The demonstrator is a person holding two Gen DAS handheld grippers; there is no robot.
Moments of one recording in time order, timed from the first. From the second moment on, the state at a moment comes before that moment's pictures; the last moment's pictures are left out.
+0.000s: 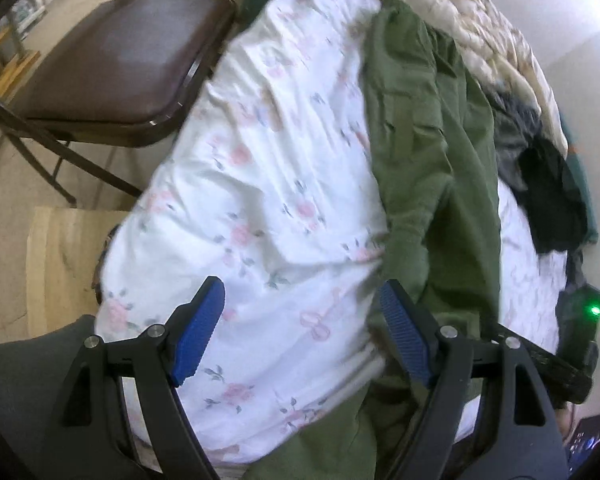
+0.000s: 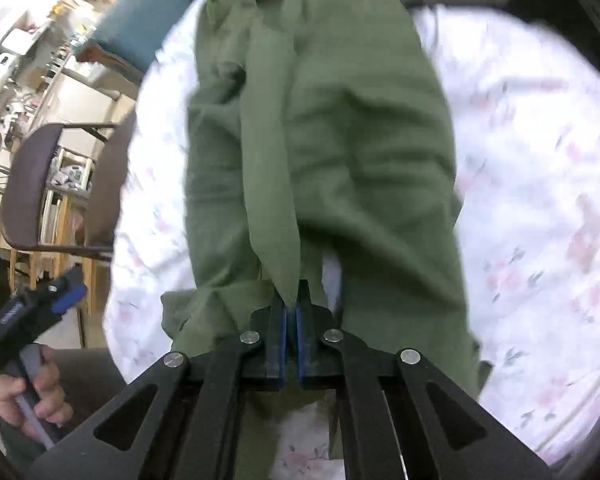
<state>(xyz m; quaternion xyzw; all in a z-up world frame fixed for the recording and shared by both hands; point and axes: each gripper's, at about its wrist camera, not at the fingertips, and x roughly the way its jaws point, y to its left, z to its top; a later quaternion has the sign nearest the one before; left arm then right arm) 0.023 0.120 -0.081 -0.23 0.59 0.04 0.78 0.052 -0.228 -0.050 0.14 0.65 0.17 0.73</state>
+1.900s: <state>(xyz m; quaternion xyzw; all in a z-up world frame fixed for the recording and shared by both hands) -0.050 0.015 -0.124 -0.16 0.68 -0.09 0.71 0.004 -0.180 -0.062 0.23 0.66 0.23 0.68</state>
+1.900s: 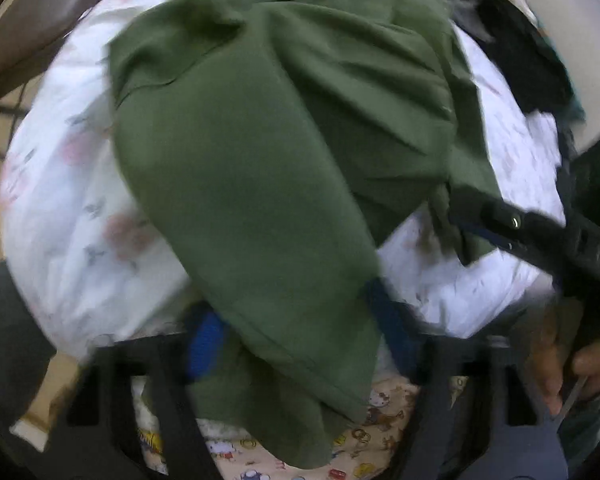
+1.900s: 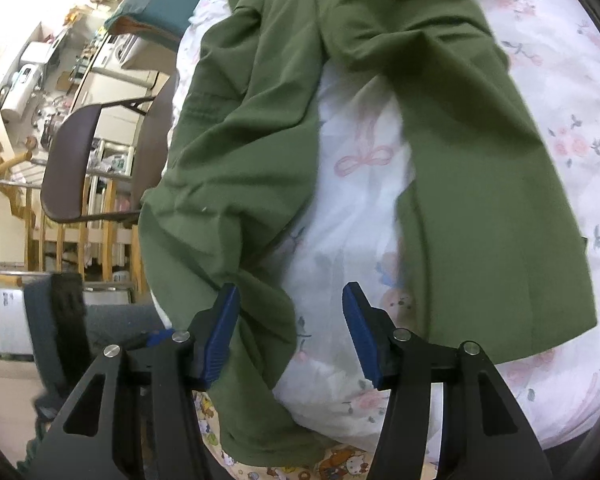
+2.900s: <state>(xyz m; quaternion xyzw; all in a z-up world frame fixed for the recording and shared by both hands) -0.007 0.154 -0.041 -0.09 0.55 0.11 0.82 0.024 -0.111 -0.100 0.24 0.65 0.26 0.67</state>
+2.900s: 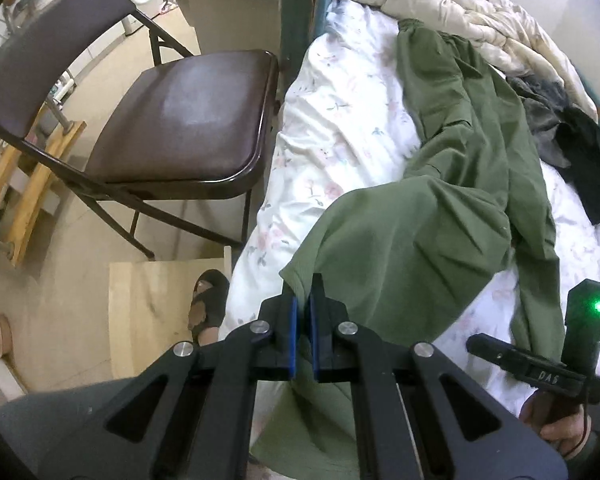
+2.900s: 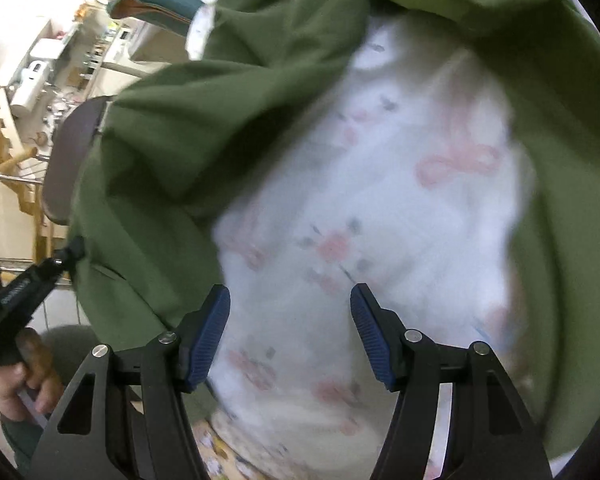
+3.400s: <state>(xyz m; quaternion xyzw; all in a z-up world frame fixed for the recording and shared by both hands) 0.002 0.157 -0.048 -0.15 0.56 0.07 0.81 0.012 -0.034 -0.102 0.23 0.62 0.39 0.64</state>
